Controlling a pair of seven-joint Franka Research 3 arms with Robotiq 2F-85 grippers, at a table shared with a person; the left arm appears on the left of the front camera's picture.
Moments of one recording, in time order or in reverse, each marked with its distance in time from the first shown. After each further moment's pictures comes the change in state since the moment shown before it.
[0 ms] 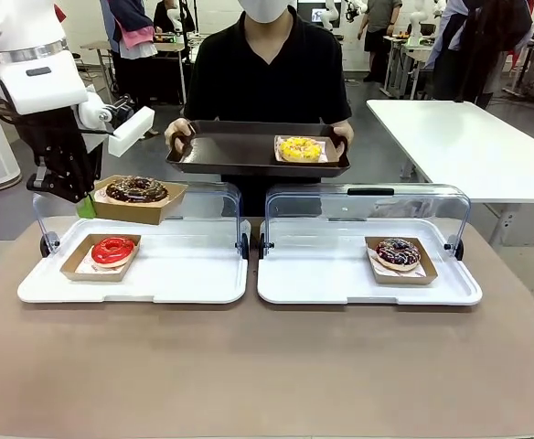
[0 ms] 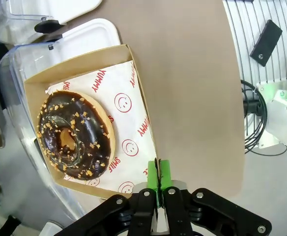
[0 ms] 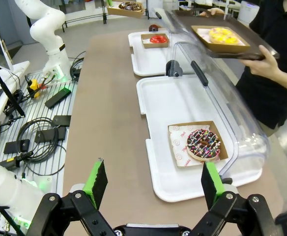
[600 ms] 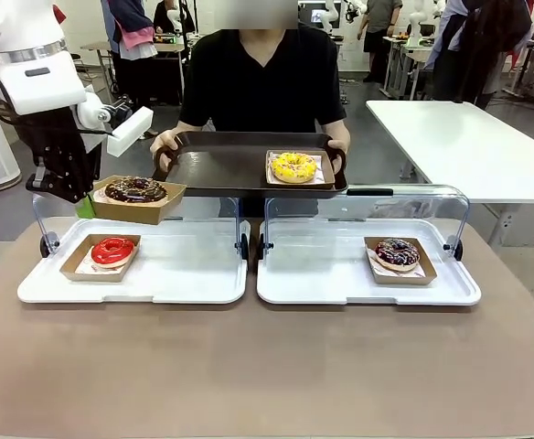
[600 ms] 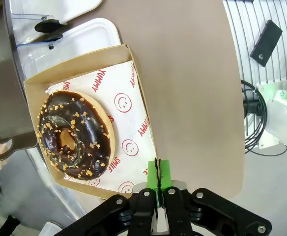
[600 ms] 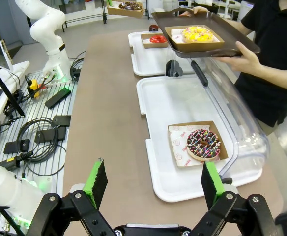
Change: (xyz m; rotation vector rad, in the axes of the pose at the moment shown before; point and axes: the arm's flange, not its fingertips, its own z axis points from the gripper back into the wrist) left arm -0.001 0.000 0.000 0.000 -0.001 0.003; right arm 0.000 0.000 0.000 0.000 0.000 0.000
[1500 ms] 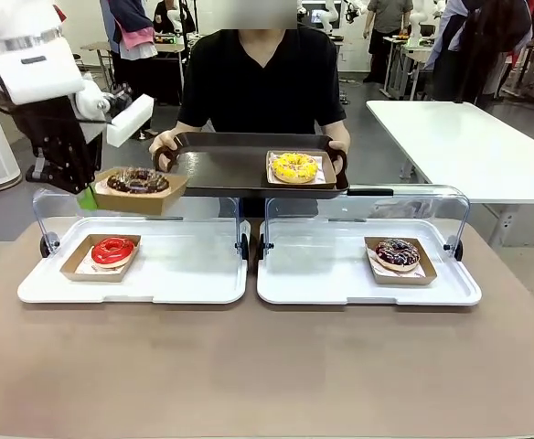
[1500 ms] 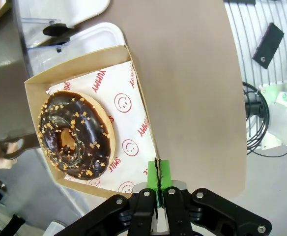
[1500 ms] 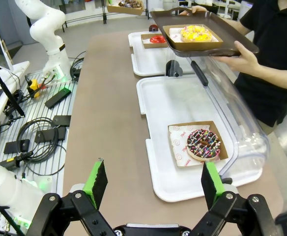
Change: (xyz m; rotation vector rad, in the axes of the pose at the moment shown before) left arm 0.006 -0.004 0.019 0.037 -0.012 -0.008; right arm 0.000 0.000 0.000 0.000 0.000 0.000
